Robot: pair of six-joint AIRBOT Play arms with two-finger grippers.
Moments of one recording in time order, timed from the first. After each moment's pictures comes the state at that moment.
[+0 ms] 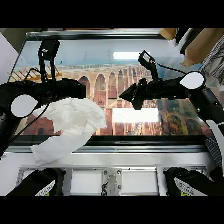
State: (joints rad) left arm -0.45 -0.94 1.21 1.52 -0.99 -1.75; right arm 0.25 -1.19 1.20 -0.55 1.14 0.53
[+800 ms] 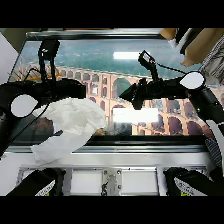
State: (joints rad) left arm -0.45 -0.94 1.21 1.51 -0.99 -1.75; right arm 0.25 -1.19 1.20 -0.55 1.14 0.54
